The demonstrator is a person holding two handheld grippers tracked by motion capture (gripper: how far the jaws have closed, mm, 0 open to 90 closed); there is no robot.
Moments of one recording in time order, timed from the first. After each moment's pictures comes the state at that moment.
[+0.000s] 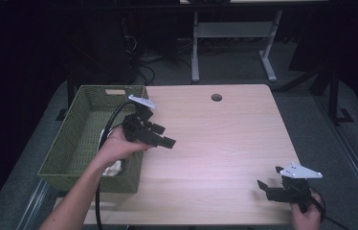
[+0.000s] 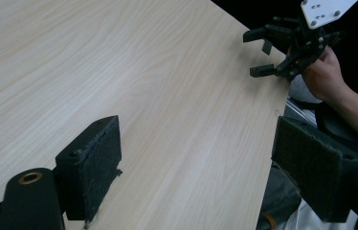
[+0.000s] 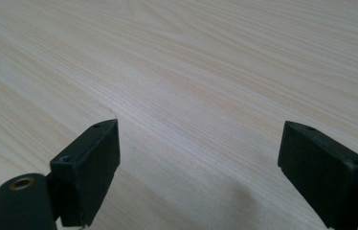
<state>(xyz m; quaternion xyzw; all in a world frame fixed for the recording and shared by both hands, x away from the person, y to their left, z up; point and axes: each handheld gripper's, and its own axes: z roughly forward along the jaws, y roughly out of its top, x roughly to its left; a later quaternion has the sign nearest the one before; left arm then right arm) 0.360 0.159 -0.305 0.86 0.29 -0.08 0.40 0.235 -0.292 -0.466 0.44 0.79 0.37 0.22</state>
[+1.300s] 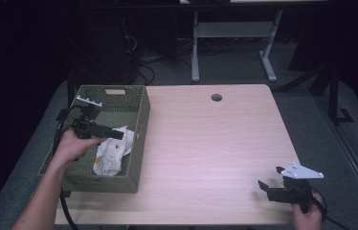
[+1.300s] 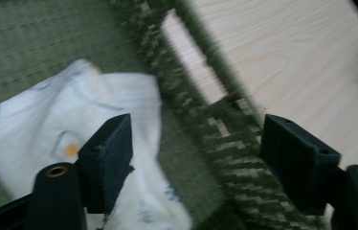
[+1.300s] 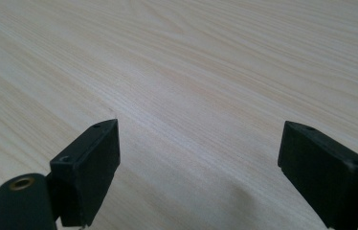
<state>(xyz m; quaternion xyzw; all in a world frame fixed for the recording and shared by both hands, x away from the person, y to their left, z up) 0.388 0.305 -0.342 0.82 0.48 -0.02 0.33 0.234 -0.294 -0.465 0.44 0.79 0.37 0.22</state>
